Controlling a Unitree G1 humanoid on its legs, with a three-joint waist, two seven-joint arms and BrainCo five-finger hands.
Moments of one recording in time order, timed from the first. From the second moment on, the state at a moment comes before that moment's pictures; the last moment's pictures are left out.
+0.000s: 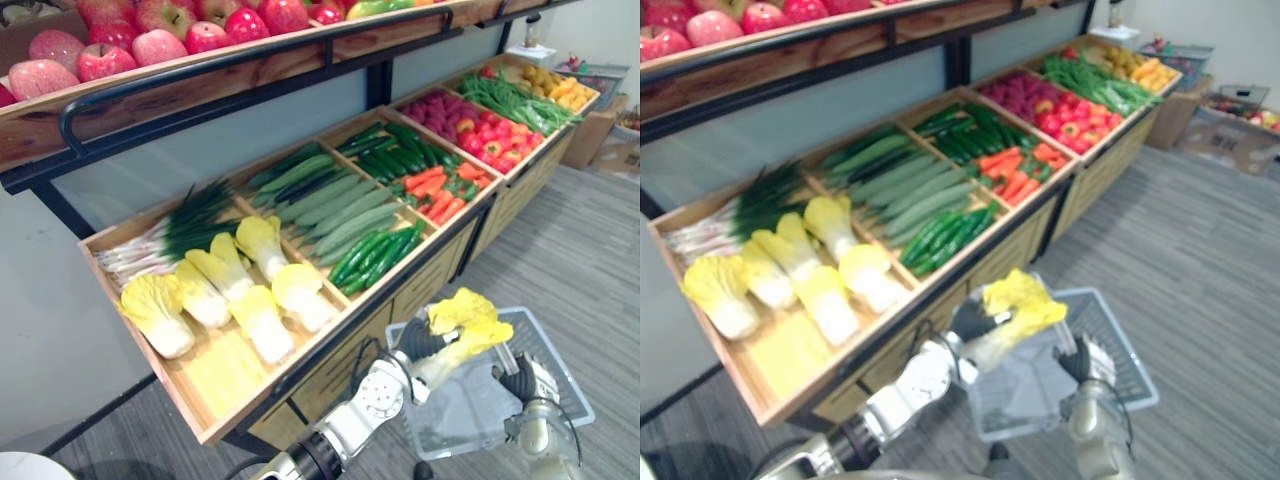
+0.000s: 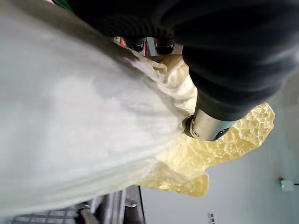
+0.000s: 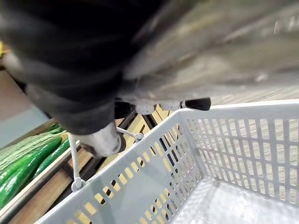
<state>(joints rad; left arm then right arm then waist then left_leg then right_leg) -0.26 -0.02 -0.78 0.43 0.03 -0.14 0.28 0.16 -0.23 -0.05 0.32 -0.69 0.01 -0.32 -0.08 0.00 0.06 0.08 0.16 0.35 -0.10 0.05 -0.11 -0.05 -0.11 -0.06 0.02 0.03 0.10</state>
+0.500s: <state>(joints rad) -0.33 -0.07 -0.73 0.68 0.14 -0.13 0.37 0.16 -0.22 0.00 0.29 -0.67 -0.02 -0.36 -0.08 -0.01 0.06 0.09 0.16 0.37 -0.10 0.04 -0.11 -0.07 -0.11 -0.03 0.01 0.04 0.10</state>
